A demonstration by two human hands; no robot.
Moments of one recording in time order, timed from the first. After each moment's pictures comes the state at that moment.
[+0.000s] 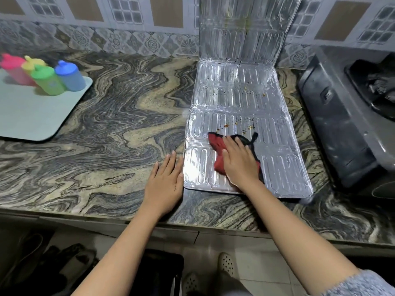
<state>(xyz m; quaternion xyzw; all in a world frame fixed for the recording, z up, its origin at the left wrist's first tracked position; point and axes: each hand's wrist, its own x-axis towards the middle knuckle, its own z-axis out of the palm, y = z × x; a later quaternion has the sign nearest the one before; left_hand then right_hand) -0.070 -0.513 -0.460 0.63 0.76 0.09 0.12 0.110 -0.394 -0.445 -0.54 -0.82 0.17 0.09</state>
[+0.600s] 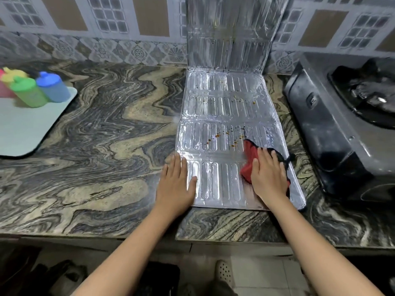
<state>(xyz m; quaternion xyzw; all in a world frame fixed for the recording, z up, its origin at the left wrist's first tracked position) -0.033 -0.472 -0.462 0.63 0.76 0.06 0.12 0.188 -0.383 -0.451 -0.68 -0.71 0.13 0.10</state>
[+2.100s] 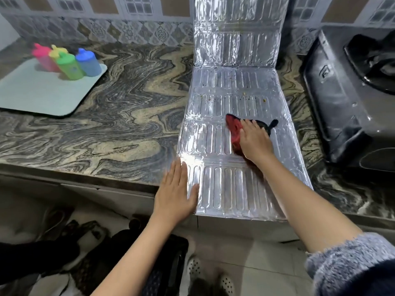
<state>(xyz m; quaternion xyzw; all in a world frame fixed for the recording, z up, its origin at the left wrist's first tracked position) 0.008 -0.594 -0.467 0.59 0.79 0.07 0.11 0.163 -0.386 -0.444 -0.55 -0.81 0.18 0.10</state>
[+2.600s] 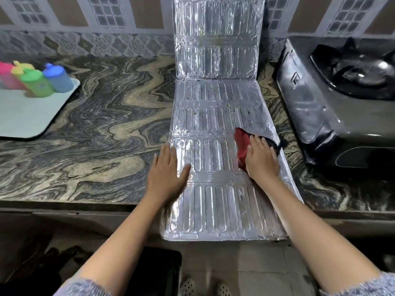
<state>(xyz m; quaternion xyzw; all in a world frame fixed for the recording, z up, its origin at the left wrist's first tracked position) -0.021 -0.512 -0.462 0.62 0.78 0.08 0.08 0.210 -0.403 -0.454 -0.66 -0.73 0.14 0.14</state>
